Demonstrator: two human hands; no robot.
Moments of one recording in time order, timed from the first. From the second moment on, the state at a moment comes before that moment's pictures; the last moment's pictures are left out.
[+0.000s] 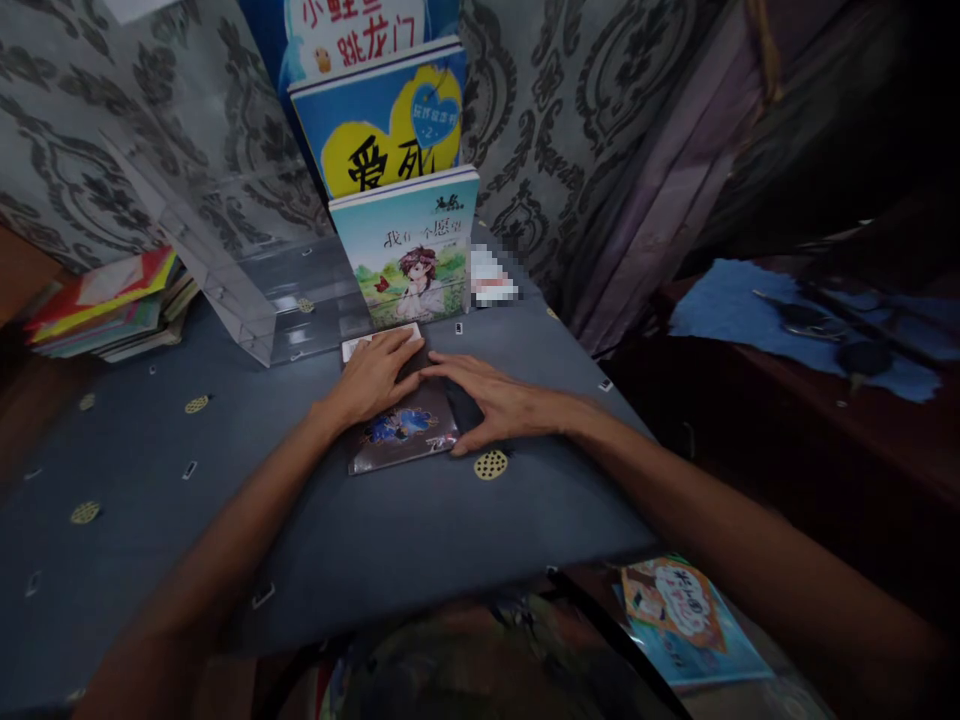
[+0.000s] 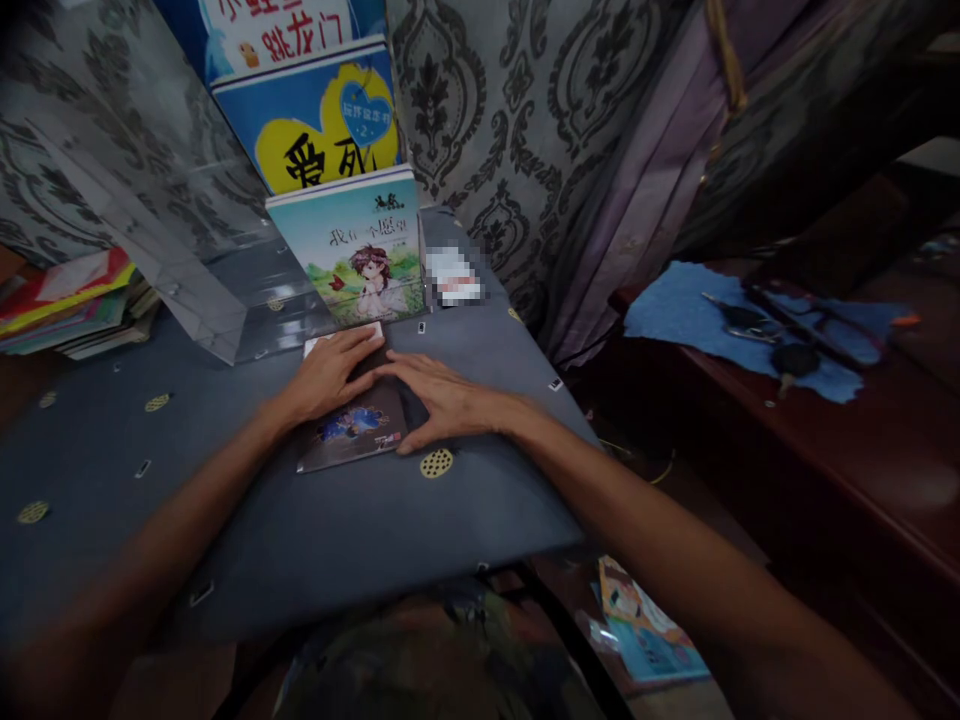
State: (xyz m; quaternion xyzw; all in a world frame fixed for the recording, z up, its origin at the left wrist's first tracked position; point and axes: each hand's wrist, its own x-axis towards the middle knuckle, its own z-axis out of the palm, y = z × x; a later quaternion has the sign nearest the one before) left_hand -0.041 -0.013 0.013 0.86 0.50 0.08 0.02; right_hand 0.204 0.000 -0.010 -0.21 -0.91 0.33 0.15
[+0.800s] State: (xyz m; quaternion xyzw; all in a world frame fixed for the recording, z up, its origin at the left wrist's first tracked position) left_hand -0.044 -0.088 0.002 0.87 0.47 0.10 0.09; right_hand 0.205 0.000 -0.012 -0.22 -0.91 0.33 0.13
